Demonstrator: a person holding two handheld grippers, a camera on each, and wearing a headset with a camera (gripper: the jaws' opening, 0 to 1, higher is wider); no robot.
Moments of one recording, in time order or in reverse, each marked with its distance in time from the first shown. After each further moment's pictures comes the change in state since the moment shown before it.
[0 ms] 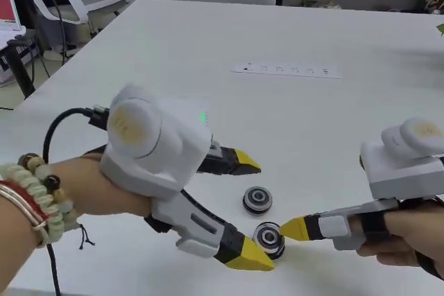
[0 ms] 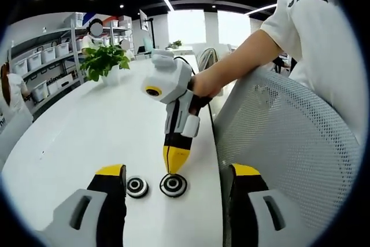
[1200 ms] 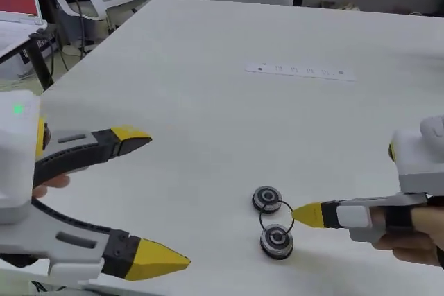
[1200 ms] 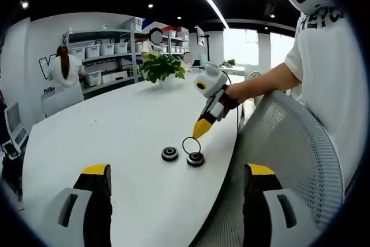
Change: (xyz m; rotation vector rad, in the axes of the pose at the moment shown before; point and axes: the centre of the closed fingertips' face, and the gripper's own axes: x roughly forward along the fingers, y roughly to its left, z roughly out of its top) left arm -0.112 -0.002 -0.042 -0.240 -0.111 0.379; right arm -0.017 0.017 0.021 -0.040 -0.090 0.016
